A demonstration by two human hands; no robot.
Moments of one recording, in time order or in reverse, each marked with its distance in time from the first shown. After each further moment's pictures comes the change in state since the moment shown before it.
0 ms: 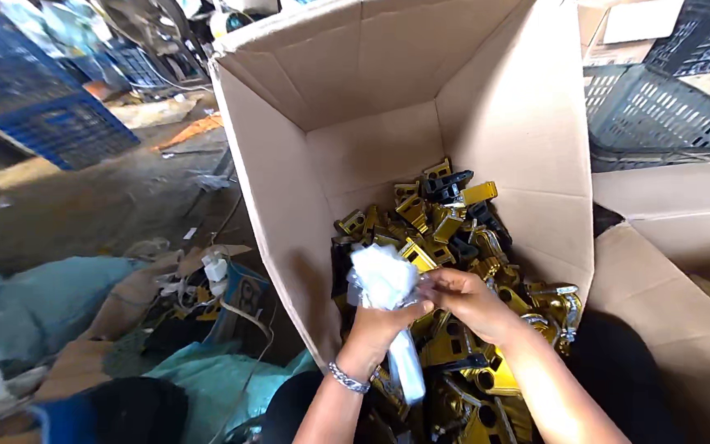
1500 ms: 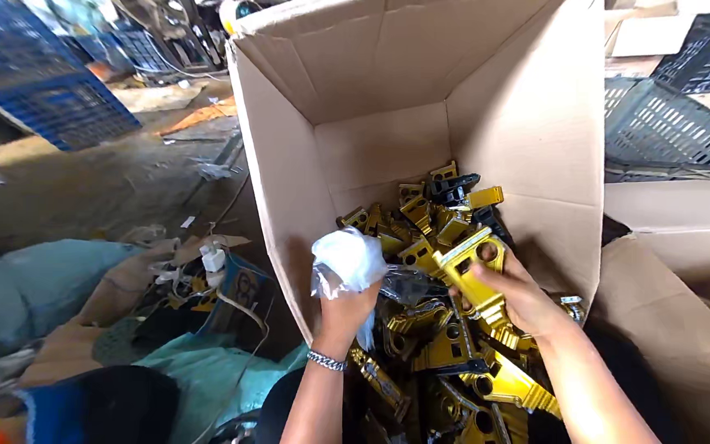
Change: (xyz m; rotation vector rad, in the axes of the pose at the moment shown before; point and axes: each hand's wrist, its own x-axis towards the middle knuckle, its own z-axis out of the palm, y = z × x) left_hand 0.031 -0.016 -0.045 0.563 0.314 0.482; right_hand 0.001 -0.018 -0.040 0.114 0.068 0.005
